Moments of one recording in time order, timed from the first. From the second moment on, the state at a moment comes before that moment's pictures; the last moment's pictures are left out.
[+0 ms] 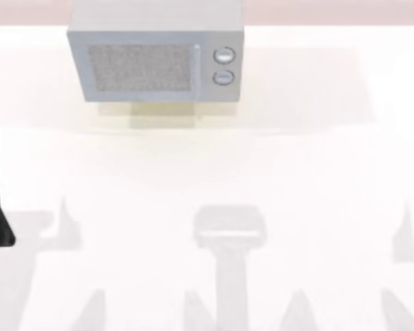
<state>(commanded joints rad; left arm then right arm) -0.07 0.22 0.20 -0.16 -0.04 -0.05 0.00 0.00 0.00 0.00 0.00 0.00</state>
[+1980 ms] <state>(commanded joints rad) -0.61 2.21 2.28 -1.20 -0.30 -0.55 0.00 0.00 0.00 0.00 0.00 0.00</state>
